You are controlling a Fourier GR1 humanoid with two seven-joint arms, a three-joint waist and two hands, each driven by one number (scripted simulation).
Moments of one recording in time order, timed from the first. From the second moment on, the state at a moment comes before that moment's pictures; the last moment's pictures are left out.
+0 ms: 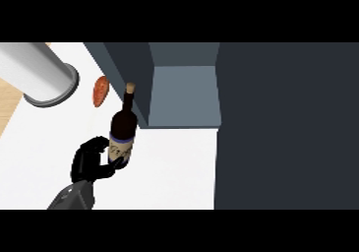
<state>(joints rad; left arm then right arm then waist) -0.41 0.13 0.26 -0.32 0.24 -0.24 -0.85 0.11 -0.05 -0.05 -2.37 -0.26 0.32 0.38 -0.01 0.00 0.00</state>
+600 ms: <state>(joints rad) -0.14 0.10 0.13 -0.60 0.18 -0.30 -0.92 0.08 -0.07 -0.11 -2.34 -0.29 0.31 0.39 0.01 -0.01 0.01</state>
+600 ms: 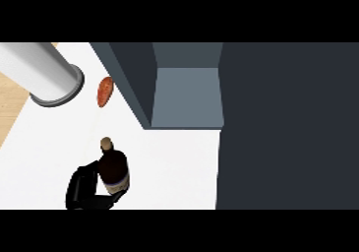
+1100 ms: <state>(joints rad) 0.13 0.04 0.02 -1.03 0.24 -0.34 -0.78 0.10 -0.06 -0.10 -2.33 -0.28 0.32 0.37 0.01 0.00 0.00</state>
